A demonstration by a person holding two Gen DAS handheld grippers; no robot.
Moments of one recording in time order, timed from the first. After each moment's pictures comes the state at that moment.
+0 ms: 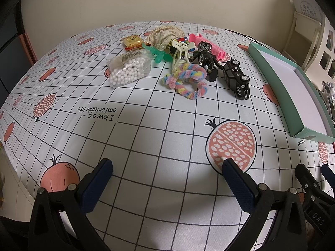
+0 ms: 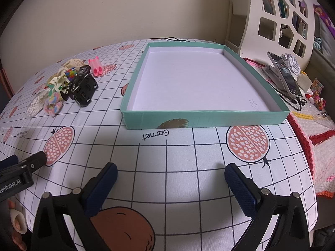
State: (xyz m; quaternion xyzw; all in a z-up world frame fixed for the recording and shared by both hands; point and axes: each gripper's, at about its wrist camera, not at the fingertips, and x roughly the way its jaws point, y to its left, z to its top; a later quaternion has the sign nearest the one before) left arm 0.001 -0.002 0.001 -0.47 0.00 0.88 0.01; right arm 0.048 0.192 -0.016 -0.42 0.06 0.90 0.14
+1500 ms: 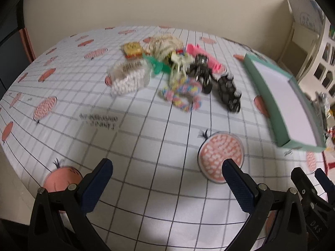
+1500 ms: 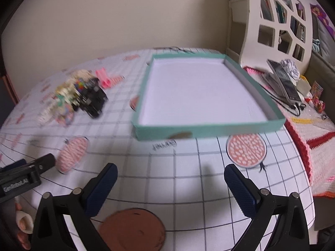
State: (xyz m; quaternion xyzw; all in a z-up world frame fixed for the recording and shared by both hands) left arm -0.002 -0.011 0.030 -0.46 -0.03 0.88 0.02; right arm 0.056 0.188 0.017 -0.39 0.07 0.91 0.11
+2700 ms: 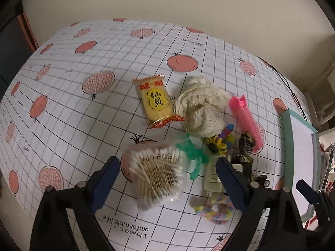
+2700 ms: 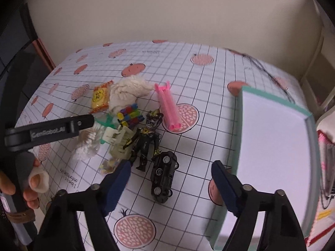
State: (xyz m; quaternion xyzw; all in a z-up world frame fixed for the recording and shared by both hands) left arm -0.181 -0.063 0.061 -0.55 -0.07 0.83 -0.01; right arm -0.137 0.131 0.057 -0.51 0.02 0.86 -0.06
